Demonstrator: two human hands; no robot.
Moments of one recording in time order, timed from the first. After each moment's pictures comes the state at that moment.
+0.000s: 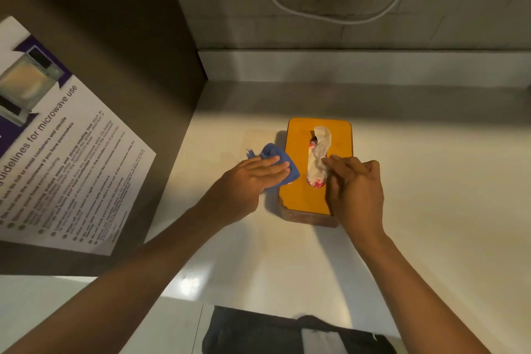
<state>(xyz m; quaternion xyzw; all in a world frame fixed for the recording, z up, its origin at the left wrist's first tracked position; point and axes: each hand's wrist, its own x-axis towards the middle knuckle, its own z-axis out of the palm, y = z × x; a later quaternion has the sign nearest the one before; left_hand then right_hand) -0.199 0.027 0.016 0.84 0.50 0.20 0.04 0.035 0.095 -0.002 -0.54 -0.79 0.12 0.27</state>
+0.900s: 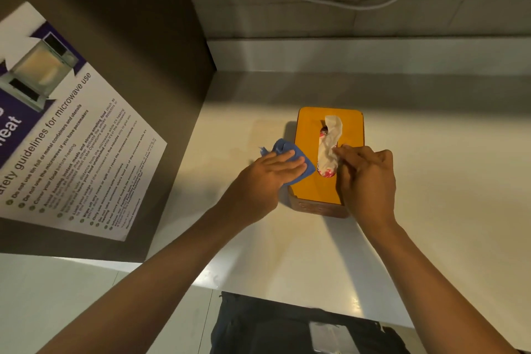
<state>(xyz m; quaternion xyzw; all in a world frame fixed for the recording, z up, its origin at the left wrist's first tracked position) -0.172 0.016 0.032 0.81 0.54 0.14 0.15 0.035 0.096 -0.005 -0.54 -0.78 0.13 0.29</state>
